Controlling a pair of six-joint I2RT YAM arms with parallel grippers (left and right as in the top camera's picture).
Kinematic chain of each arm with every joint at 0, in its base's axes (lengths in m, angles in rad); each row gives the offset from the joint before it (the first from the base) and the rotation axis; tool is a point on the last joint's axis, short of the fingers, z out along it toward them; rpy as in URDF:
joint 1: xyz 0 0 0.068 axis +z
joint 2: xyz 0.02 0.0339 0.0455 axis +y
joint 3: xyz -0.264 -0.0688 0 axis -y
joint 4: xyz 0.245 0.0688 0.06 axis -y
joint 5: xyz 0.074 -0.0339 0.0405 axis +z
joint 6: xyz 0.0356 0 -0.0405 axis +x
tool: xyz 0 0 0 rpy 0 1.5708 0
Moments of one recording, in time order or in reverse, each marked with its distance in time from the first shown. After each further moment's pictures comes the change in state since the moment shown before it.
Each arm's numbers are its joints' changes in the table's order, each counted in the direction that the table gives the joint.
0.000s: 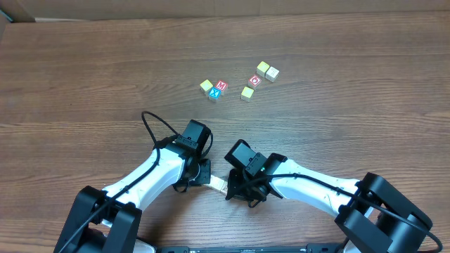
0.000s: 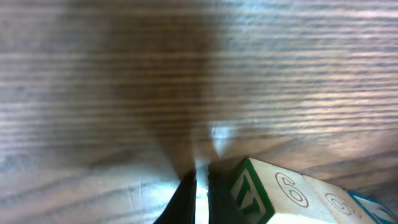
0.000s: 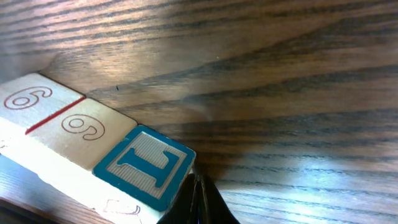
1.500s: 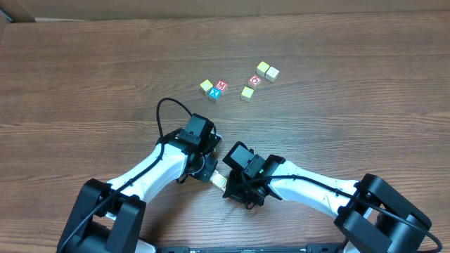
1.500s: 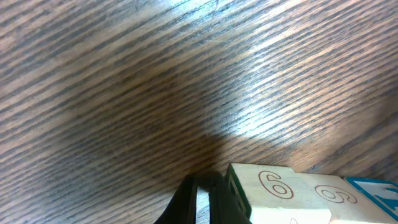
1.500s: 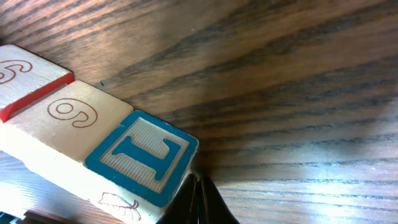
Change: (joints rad) left arm 0.000 0.049 0.035 0.089 -0.022 0.435; right arm 0.014 0.000 0.001 -0.011 0.015 0.159
